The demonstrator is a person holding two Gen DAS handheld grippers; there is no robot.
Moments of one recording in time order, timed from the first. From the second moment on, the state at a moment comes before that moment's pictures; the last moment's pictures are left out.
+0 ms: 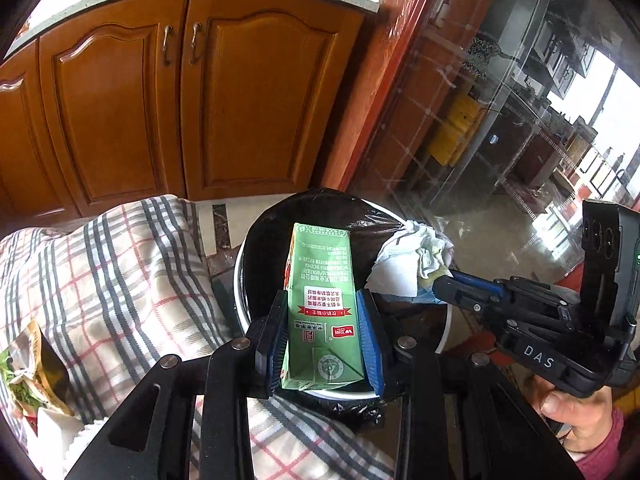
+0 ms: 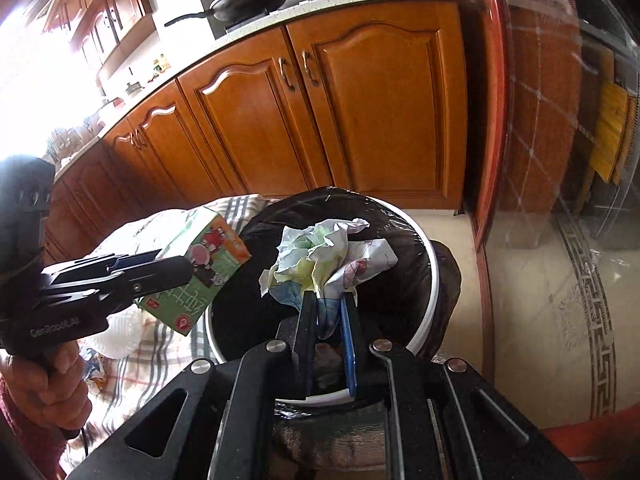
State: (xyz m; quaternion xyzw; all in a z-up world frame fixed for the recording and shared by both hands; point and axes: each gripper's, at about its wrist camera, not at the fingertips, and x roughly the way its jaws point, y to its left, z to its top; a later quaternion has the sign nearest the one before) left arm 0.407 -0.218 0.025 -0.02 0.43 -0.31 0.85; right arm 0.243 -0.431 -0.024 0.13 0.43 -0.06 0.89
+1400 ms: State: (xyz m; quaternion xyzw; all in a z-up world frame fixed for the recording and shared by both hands) left arm 0.230 -0.008 0.014 -0.15 0.35 -0.16 0.91; right arm 0.202 -0.306 -0.035 0.22 0.37 0.02 0.90
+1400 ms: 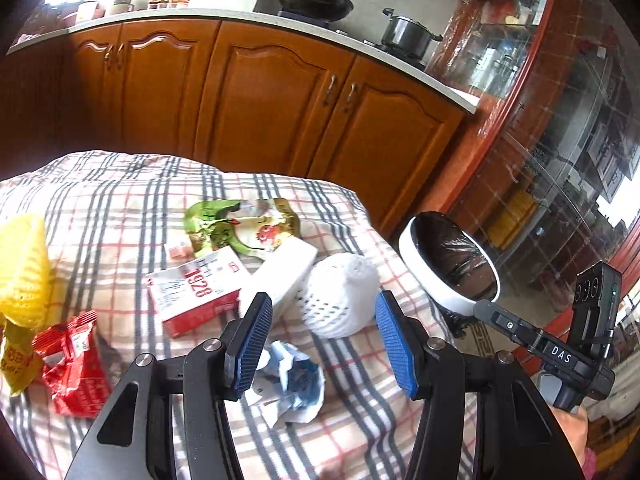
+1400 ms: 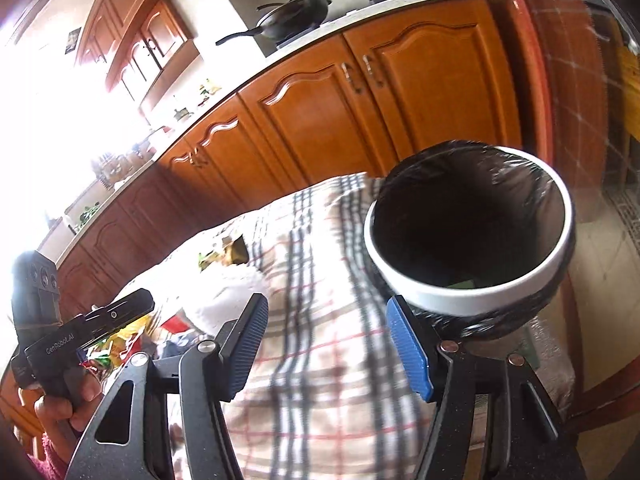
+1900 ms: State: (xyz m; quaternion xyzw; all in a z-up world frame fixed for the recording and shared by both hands) left arm 0.154 0.090 0.028 -0.17 0.33 -0.07 0.93; right arm 0.220 -0.222 -0.045 0.19 0.40 0.09 0.89
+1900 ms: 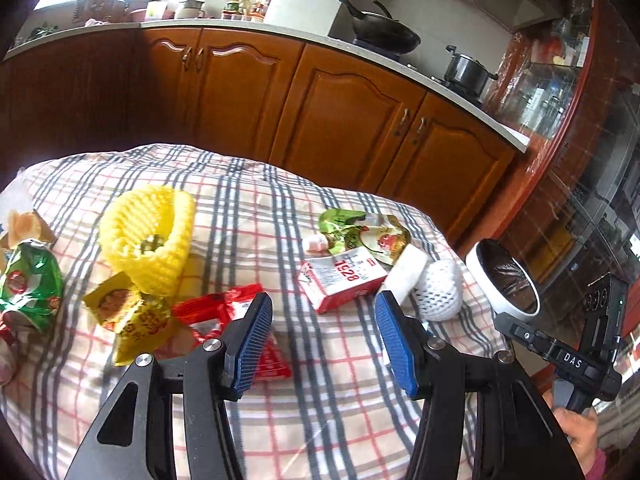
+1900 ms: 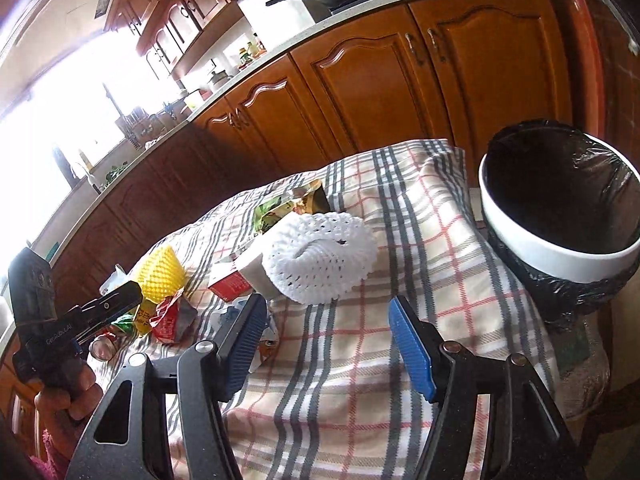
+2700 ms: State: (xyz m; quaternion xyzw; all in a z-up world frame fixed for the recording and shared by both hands) left arm 0.183 0.162 -0.028 -0.21 0.39 0.07 0.89; right arm 0.255 -0.136 -0.087 0.15 0.46 0.13 0.86
